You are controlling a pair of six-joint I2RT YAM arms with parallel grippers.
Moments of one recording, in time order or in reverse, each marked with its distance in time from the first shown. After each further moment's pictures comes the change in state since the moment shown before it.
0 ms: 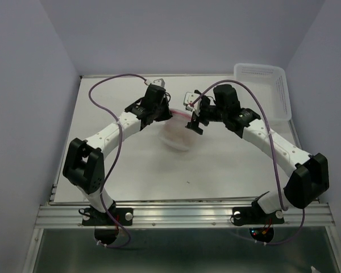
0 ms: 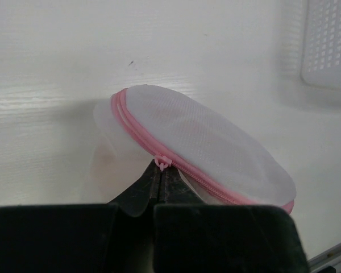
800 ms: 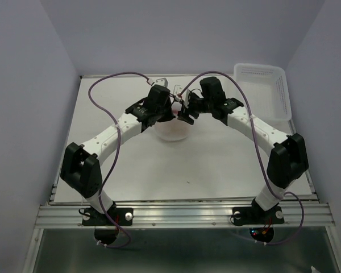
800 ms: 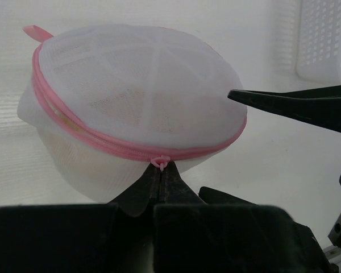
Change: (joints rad) left arm -0.062 -0.050 0.037 -0.087 -0.089 -0.006; right arm 0.005 0.227 0.190 -0.004 -0.011 0.015
